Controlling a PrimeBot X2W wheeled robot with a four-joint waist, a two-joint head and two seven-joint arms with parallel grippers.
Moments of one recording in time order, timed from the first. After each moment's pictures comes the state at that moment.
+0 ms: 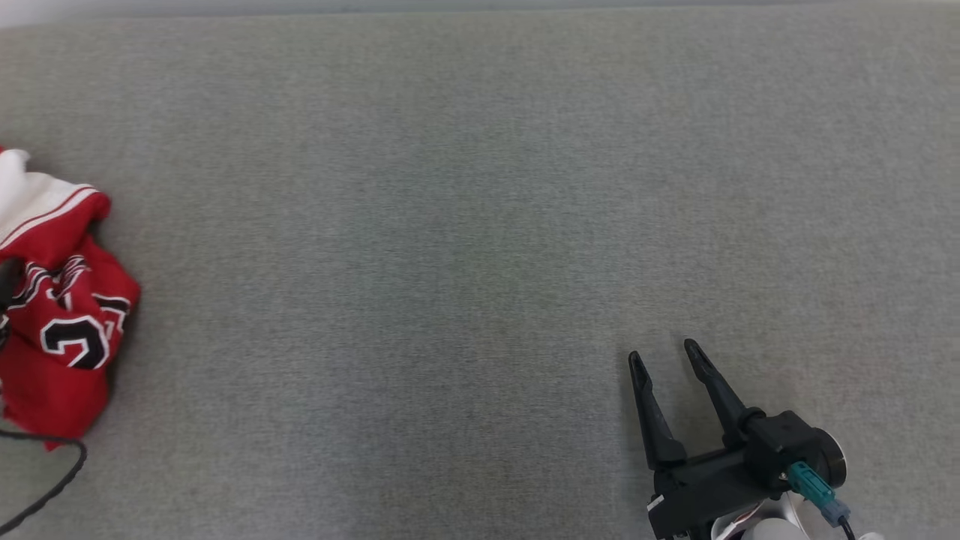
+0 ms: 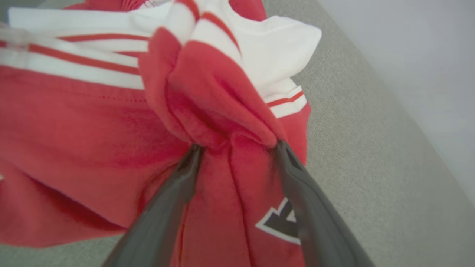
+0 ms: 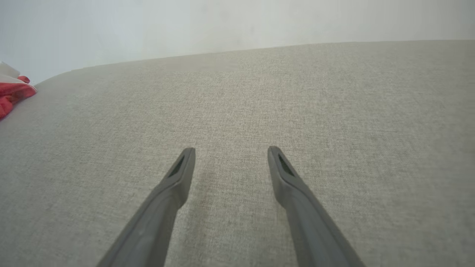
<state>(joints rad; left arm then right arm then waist) -0.65 0.38 0.32 0.45 -0.73 0.10 0.74 -0.16 -0.05 0.18 0.27 0.14 0.13 -0.26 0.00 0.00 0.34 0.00</state>
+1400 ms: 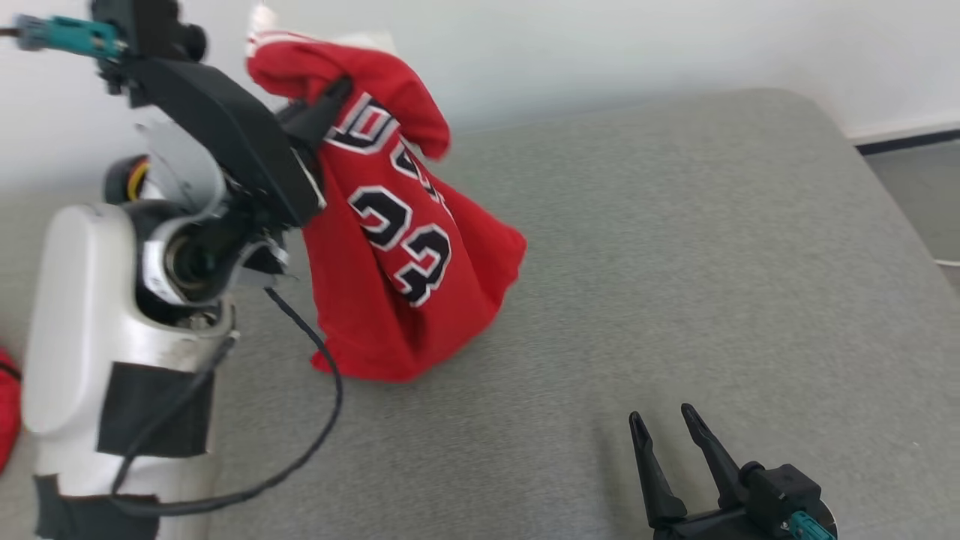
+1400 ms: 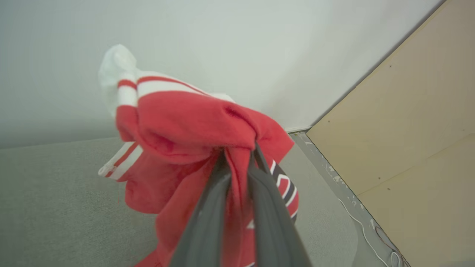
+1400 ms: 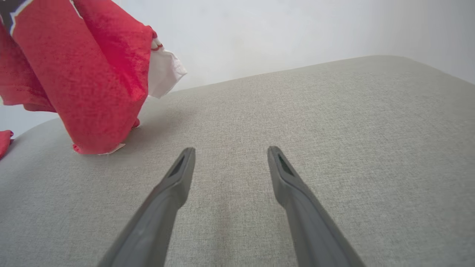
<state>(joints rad) -0.86 0.11 -0.08 0.17 -0.76 -0.03 0.79 -0.06 -0.05 0.20 0.31 0.24 0.13 -0.26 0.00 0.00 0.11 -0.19</state>
